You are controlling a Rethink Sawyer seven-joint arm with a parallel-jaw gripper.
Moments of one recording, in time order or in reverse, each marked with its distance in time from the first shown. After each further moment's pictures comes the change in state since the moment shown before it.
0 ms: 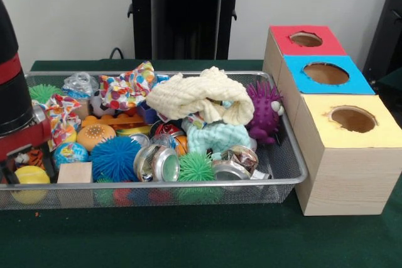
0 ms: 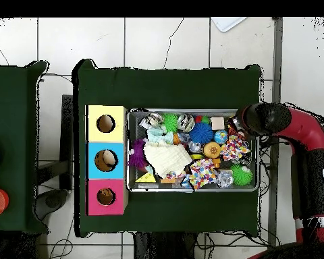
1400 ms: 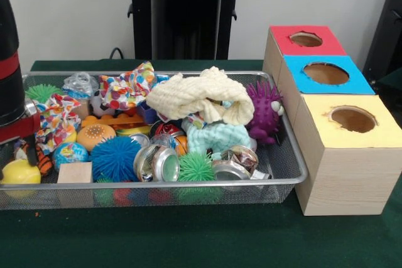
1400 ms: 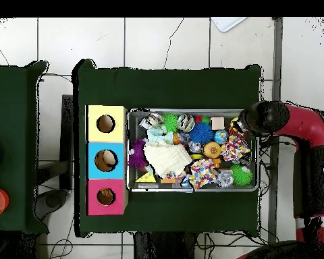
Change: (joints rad) arm 0.058 -0.051 -0.080 -0.023 -0.060 0.042 0.000
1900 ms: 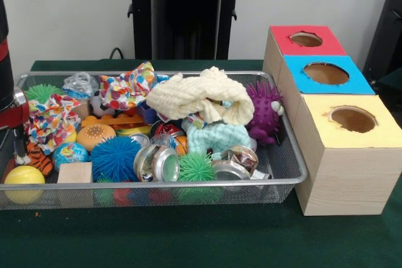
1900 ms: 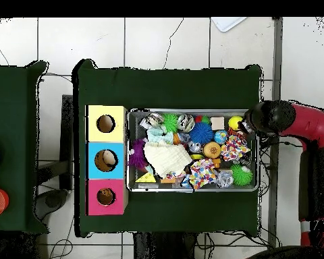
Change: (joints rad) arm 0.000 -0.031 -0.013 0.004 0.000 0.017 0.000
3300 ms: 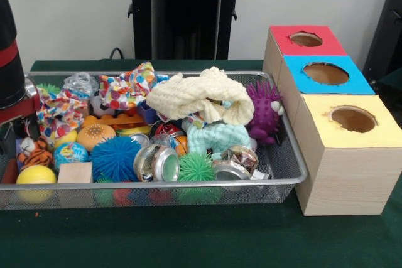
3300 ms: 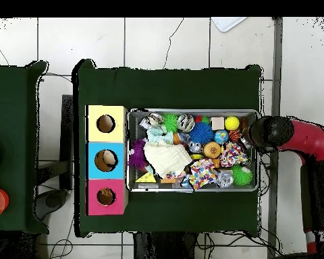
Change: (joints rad) arm -0.053 0.002 -0.027 0.109 0.001 0.000 0.000
